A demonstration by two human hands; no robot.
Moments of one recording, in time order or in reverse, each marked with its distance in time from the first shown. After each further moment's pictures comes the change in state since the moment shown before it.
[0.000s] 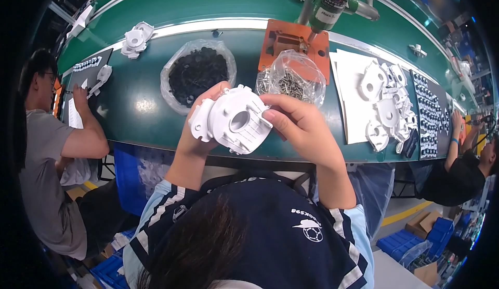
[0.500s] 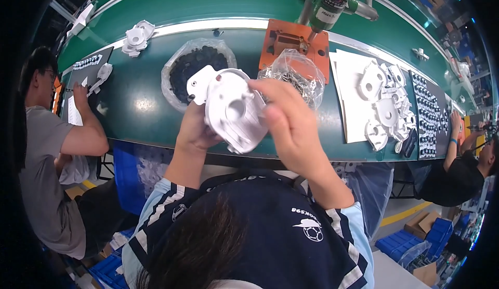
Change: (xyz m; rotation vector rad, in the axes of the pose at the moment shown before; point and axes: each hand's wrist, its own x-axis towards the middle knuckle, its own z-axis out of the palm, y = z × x) left_hand -0.007 -0.004 -0.020 -0.312 0.089 -0.163; right_hand 0.000 -0.007 0.020 -0.265 0.149 -0.247
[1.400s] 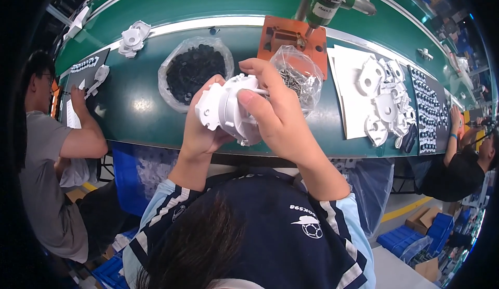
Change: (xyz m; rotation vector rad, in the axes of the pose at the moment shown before) left_hand 0.002 -0.005 0.028 0.244 -0.015 0.179; right_hand 0.022 -0.008 0.016 0.161 -0.023 0.105
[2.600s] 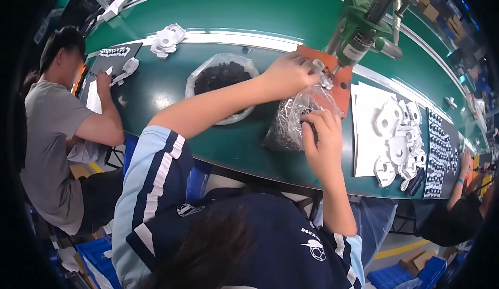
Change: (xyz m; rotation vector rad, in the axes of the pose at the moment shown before) left_hand 0.165 -0.021 -0.024 2.128 -0.452 1.103; right_hand -0.010 0.054 -0.048 -0.728 0.209 -0.248
